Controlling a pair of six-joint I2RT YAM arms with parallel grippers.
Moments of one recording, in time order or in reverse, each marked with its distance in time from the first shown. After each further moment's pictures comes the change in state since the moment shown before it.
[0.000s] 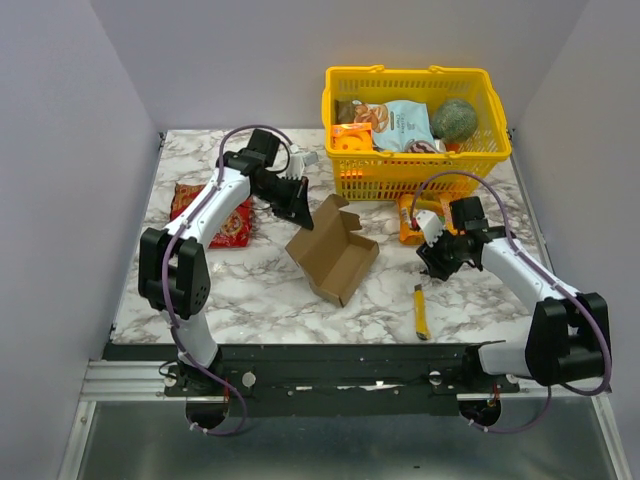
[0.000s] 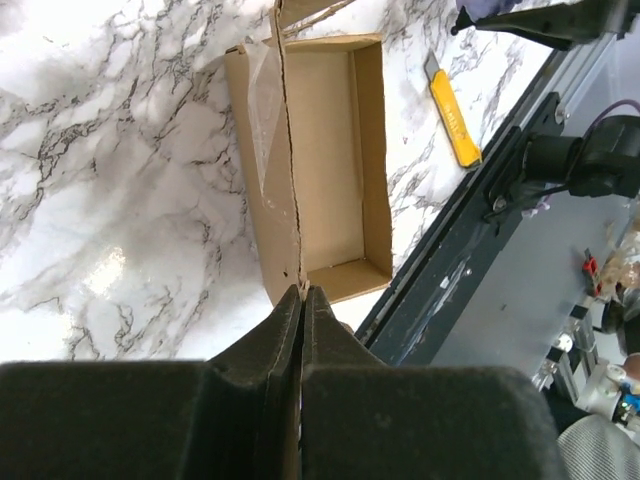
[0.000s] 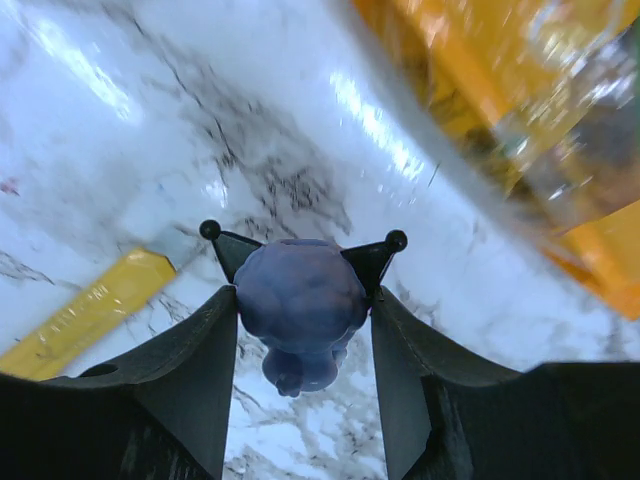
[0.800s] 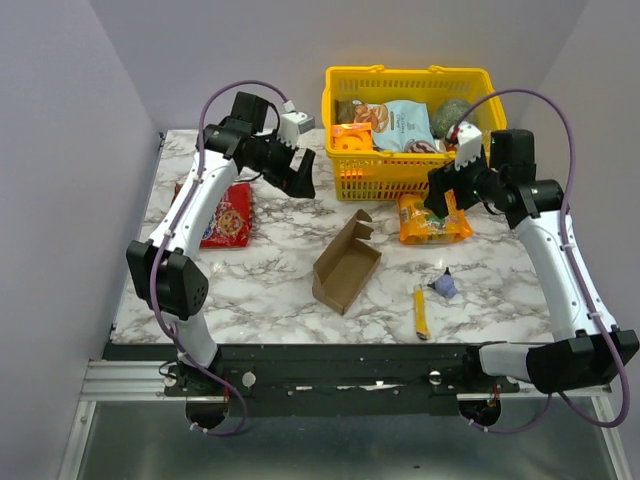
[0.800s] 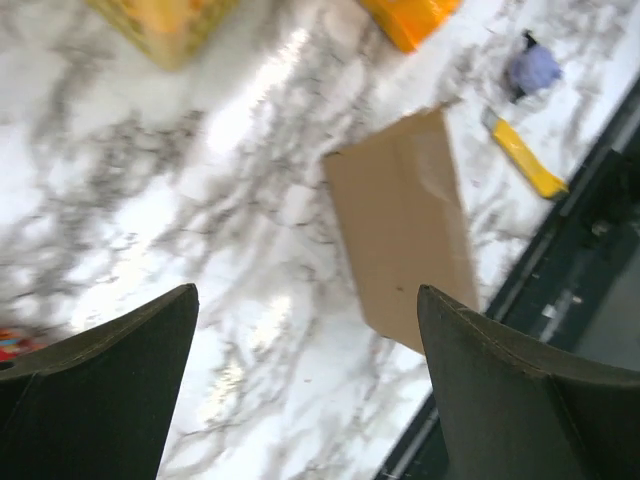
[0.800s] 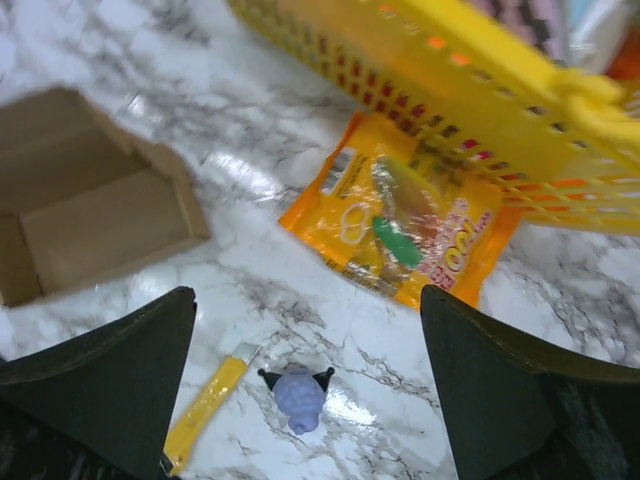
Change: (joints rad) left arm 0.006 -0.005 0.280 -0.104 -0.137 0.205; right arm -0.042 -0.042 0.550 -0.203 -0.132 0.347
